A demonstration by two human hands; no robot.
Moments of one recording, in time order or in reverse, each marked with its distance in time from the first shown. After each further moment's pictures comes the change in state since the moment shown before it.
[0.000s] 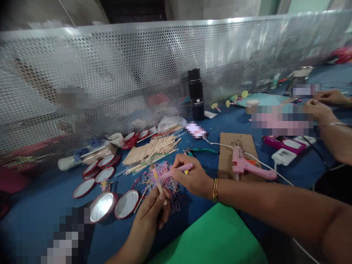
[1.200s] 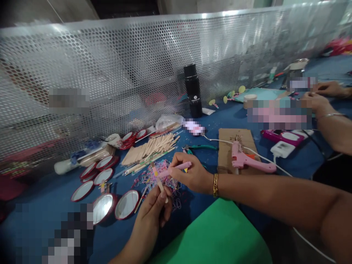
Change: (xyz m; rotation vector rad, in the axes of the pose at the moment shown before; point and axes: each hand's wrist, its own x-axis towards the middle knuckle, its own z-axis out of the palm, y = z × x) left_hand -0.001 0.000 0.002 -0.011 0.002 0.016; right_hand 0.001 0.004 -0.002 0.046 -0.026 -0.032
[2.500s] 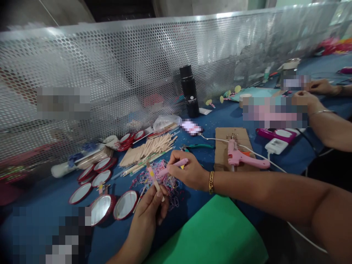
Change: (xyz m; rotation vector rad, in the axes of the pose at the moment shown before) left_hand 0.000 0.003 0.000 0.043 0.019 0.010; right_hand 0.001 -0.001 0.001 -0.002 0.022 0.004
